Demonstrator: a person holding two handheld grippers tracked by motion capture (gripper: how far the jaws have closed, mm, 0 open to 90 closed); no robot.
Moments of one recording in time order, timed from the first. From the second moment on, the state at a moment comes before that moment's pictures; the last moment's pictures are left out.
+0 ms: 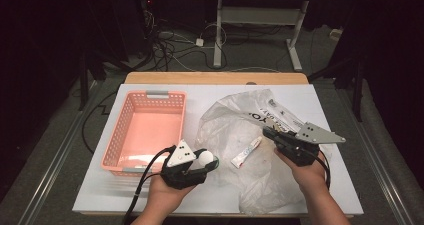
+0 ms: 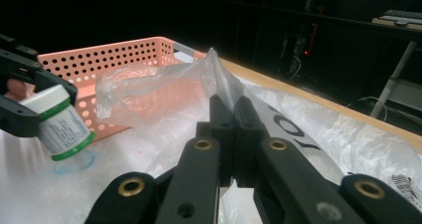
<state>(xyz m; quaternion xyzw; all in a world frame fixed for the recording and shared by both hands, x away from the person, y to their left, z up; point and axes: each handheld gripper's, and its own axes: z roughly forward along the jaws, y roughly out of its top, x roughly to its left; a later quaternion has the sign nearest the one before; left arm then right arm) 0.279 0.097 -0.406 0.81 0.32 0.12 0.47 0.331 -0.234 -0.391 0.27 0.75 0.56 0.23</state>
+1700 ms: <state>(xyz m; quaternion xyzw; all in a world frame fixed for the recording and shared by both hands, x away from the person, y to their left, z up) 0.392 -0.018 -0.469 0.82 0.35 0.14 0.44 0.338 -0.232 -0.395 0.27 0.75 0.56 0.22</state>
